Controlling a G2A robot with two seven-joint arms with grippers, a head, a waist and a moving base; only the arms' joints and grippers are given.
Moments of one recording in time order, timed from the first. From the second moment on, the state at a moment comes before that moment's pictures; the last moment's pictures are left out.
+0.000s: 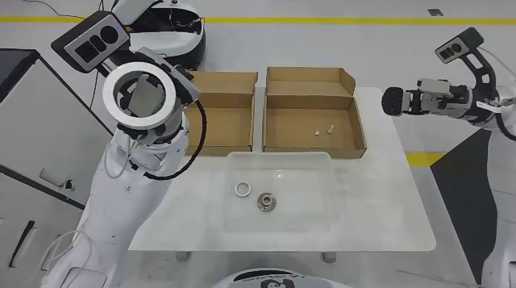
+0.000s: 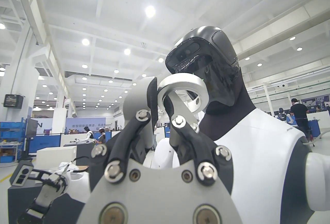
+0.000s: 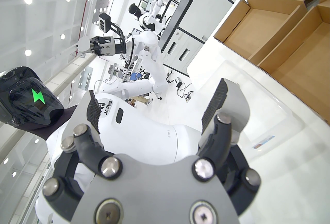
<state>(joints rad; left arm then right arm) 1.09 -1.20 -1.17 -1.99 -0.52 -1.00 -0.45 -1.17 -0.92 1.75 -1.59 0.61 0.05 1.54</state>
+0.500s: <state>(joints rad) 1.10 -1.19 -1.22 -1.98 -0.40 -0.85 -0.53 -1.17 -0.92 1.75 -1.59 0.61 0.05 1.54</state>
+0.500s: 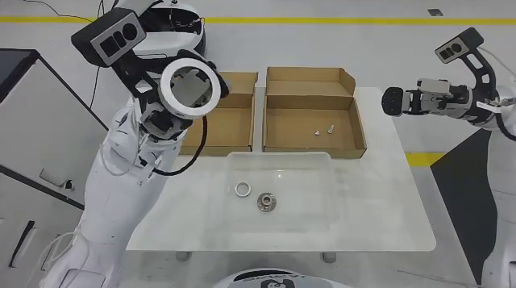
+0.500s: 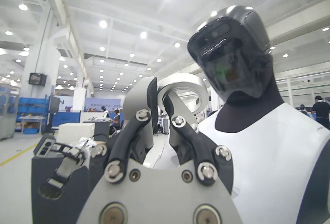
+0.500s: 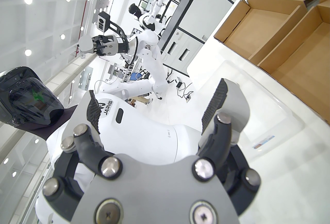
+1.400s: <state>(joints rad) 0.99 -1.15 -1.35 -1.77 -0.06 -0.55 -0.75 -1.17 -0.92 1.75 -1.59 0.61 0.05 1.54</state>
